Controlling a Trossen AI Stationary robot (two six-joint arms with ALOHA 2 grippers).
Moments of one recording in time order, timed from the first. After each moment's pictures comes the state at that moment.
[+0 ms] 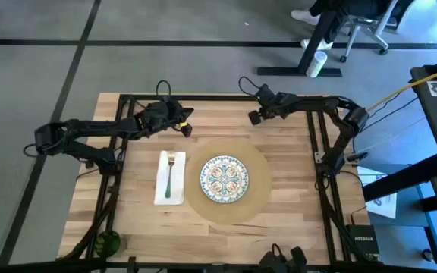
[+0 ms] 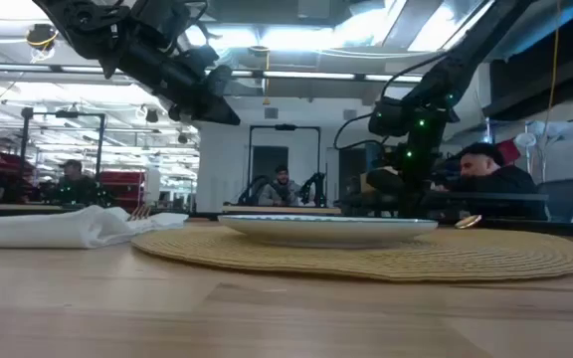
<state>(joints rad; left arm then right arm) 0.41 1.25 0.61 0.32 -0.29 -0.05 -0.72 1.75 0.96 -0.37 0.20 0.33</state>
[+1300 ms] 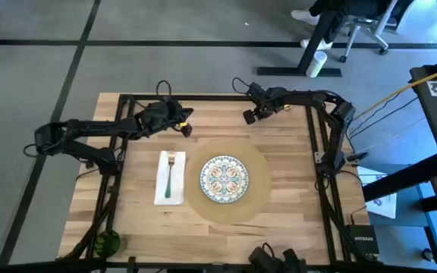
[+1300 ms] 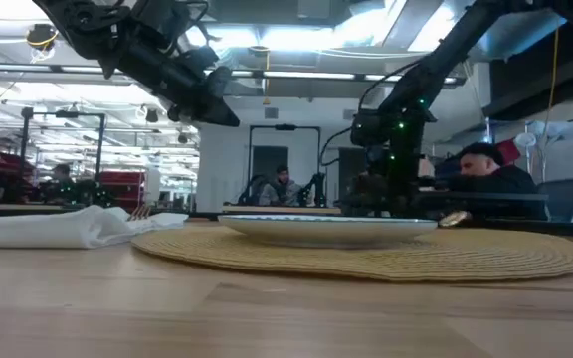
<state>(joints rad) 0.41 1.25 0.61 0.30 -0.29 -0.05 -0.68 1.92 1.16 -0.63 0.11 0.41</state>
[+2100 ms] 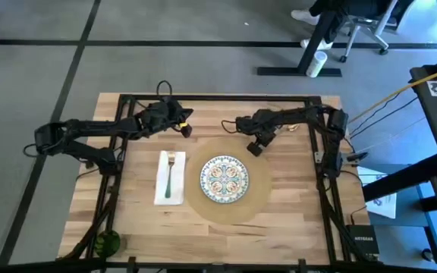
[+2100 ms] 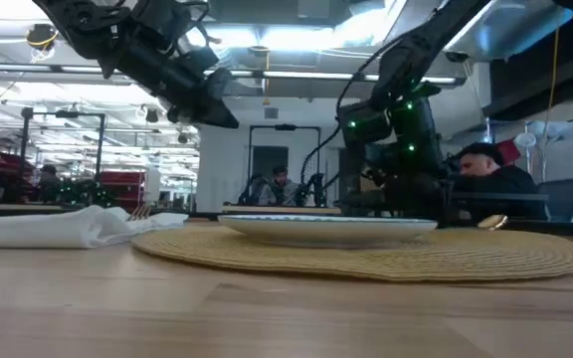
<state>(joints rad) 0.41 1.25 0.61 0.29 -0.29 -0.05 -0.33 1.90 1.16 -0.98 0.21 0.41</state>
